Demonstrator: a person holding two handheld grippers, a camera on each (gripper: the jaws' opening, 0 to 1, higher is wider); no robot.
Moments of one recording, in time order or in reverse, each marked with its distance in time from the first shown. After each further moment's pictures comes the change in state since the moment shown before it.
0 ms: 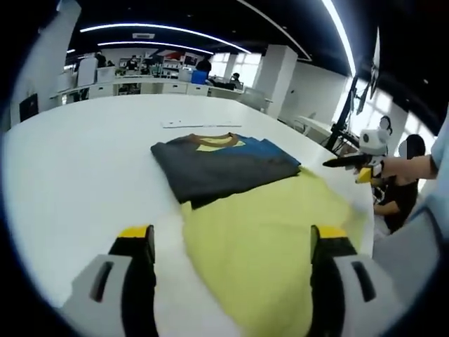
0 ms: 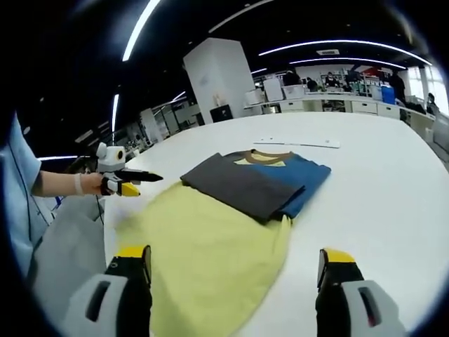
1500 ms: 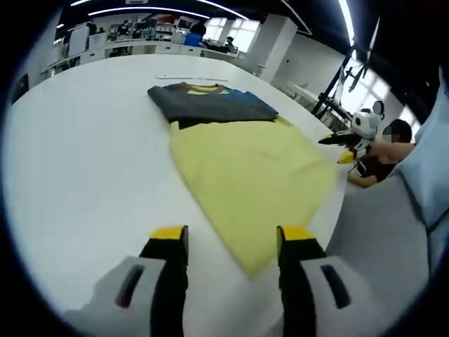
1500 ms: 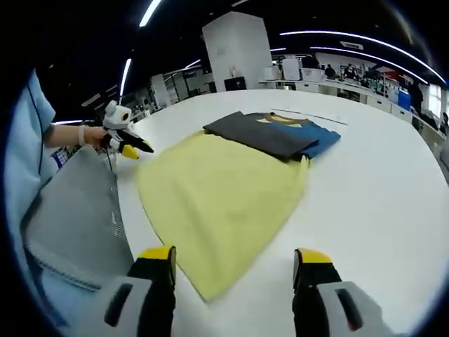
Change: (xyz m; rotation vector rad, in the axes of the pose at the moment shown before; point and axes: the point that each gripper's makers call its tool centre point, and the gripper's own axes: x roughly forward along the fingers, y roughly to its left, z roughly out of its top) left arm -0.076 -0.031 -0.087 -0.047 0.271 -0.083; right arm -0.055 0.033 -0.088 -0.120 0.186 0.007
